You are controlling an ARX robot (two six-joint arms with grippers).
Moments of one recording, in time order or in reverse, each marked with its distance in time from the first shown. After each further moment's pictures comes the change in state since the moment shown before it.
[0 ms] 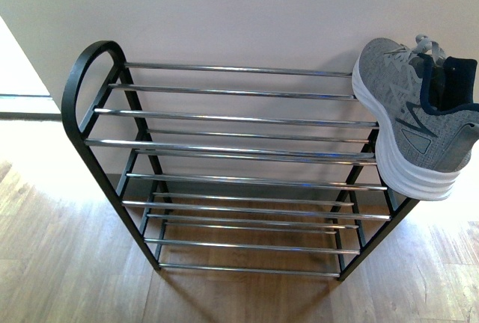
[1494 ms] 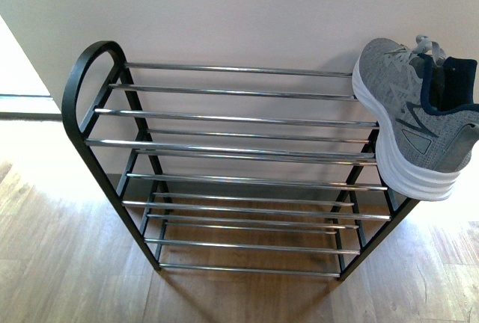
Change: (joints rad) left arm 0.000 0.000 0.000 0.000 0.002 0.000; right arm 0.249 -0.675 -0.252 -0.393 0.244 0.014
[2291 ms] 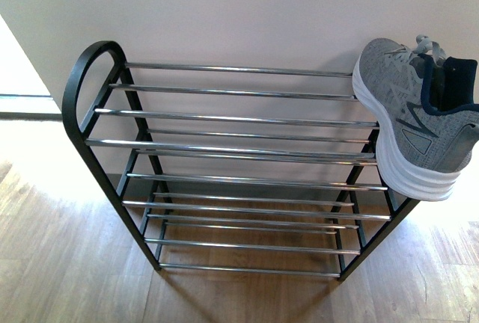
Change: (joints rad) left arm 0.003 -0.001 0.000 -0.003 0.018 -0.010; right arm 0.000 -0.212 0.001 -0.218 0.000 0.000
